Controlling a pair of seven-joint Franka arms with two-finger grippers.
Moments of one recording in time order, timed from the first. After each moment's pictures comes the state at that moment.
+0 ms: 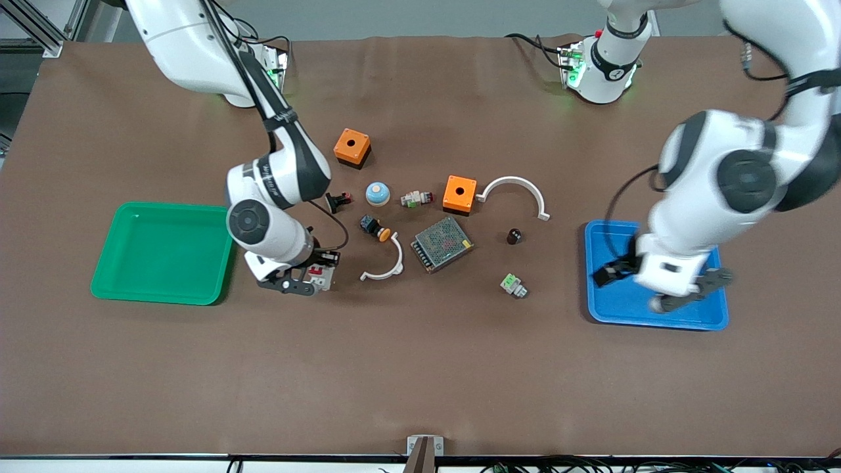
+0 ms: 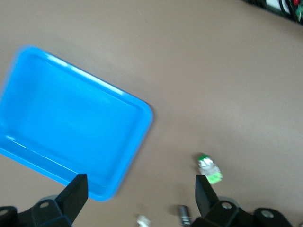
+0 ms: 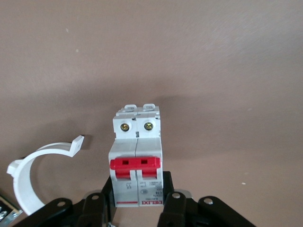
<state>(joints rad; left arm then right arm) 0.13 0.37 -0.42 -1.49 0.20 1.86 -0.66 0.51 0.56 -0.08 -1.77 0.20 2.25 0.49</state>
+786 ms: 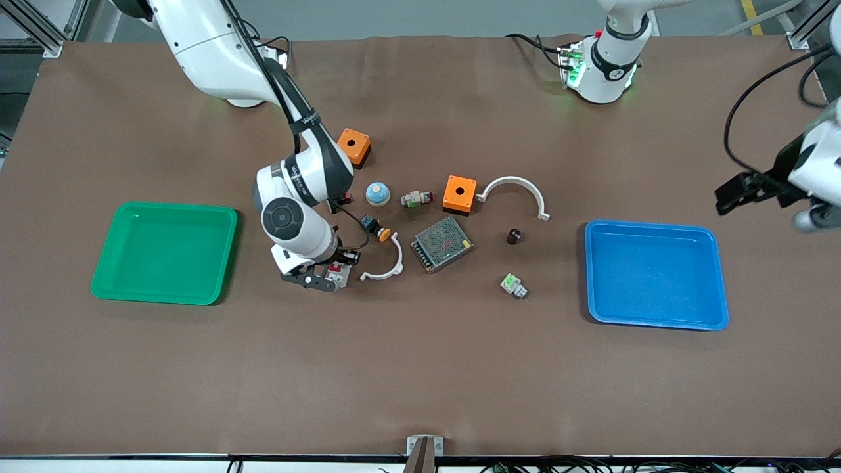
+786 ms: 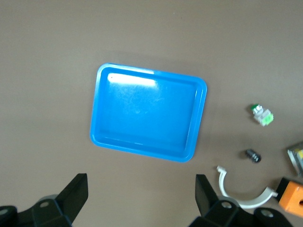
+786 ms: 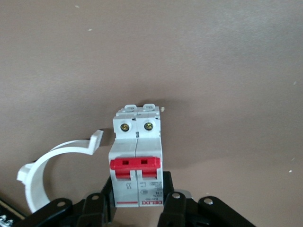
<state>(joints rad) 0.12 0.06 -0.16 -1.52 0.08 1.60 -0.11 0.57 0.60 -0.08 -1.75 0.20 2.29 0.63</state>
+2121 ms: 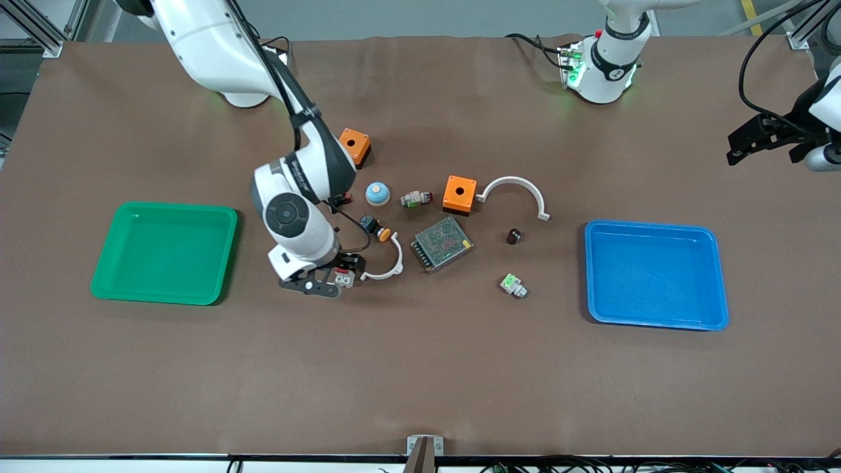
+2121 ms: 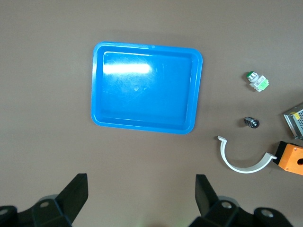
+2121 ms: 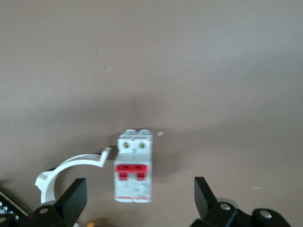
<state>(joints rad) 0.03 -0.07 -0.06 -1.63 0.04 1.55 -0.03 0.59 0.55 -0.14 -1.65 0.09 2.16 0.59</state>
